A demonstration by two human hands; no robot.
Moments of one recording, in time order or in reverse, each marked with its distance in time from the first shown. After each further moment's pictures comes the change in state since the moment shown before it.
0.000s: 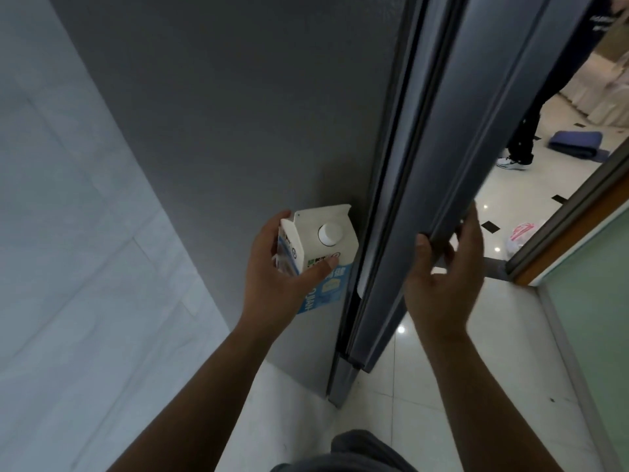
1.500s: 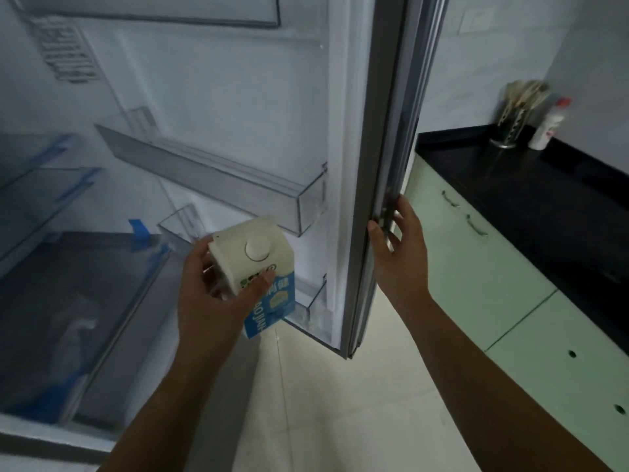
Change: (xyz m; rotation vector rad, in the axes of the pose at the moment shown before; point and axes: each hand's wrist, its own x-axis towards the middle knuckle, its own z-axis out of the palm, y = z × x) left_hand -0.004 0.093 0.399 -0.100 -0.232 0.040; right_hand 0.166 0.256 -0.331 -0.013 0.103 0.445
